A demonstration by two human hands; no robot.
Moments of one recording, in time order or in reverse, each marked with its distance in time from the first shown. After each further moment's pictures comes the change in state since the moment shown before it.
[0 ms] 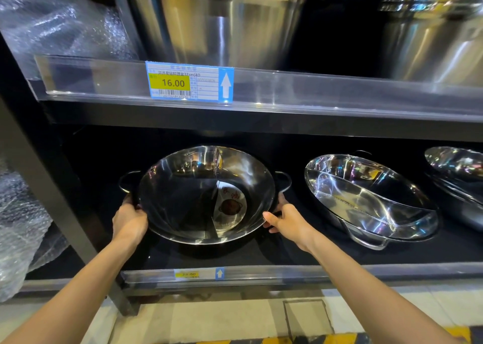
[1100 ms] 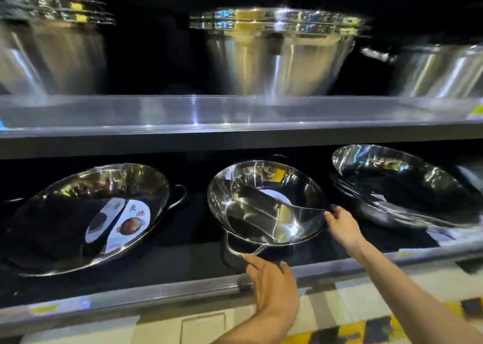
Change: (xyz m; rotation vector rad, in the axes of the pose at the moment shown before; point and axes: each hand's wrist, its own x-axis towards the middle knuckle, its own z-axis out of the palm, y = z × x) left_hand -0.337 0.201 0.269 0.042 -0.616 -0.028; right_hand -0.059 0.145 -0.317 -0.241 0.560 0.261
